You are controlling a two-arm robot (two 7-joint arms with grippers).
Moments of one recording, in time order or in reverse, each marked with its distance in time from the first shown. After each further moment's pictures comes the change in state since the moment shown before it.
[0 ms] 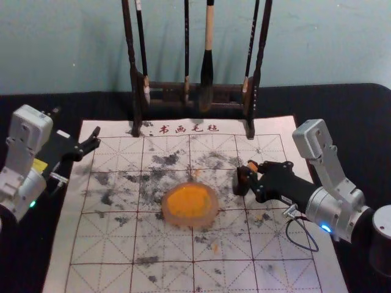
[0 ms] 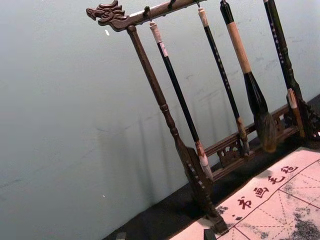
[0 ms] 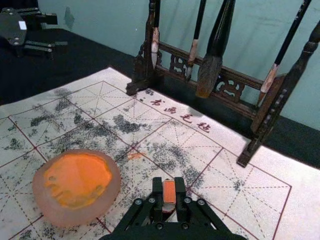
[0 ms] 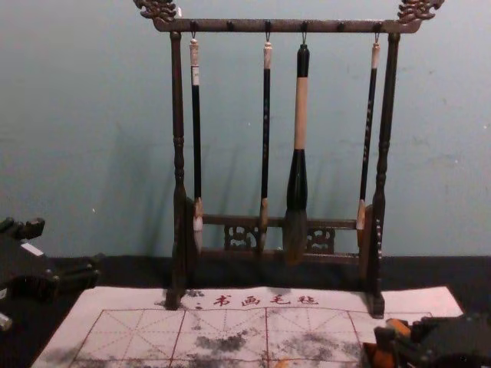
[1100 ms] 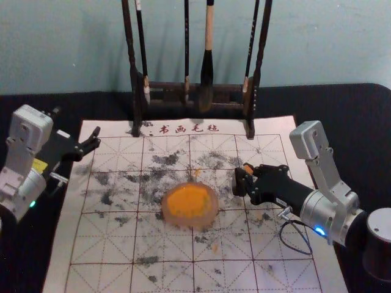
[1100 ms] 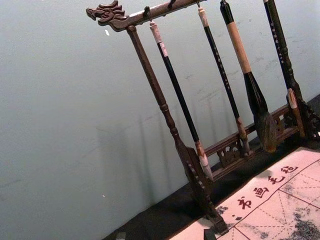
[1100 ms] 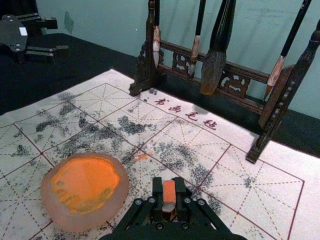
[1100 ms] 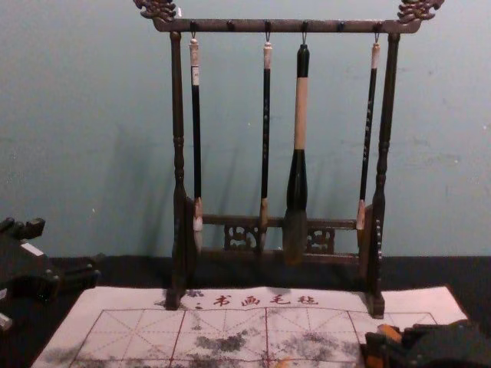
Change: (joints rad) left arm 0.000 0.000 0.000 0.000 0.000 0.000 0.000; right arm -0.014 -0.037 0.014 -0.001 0.009 0.024 -0.001
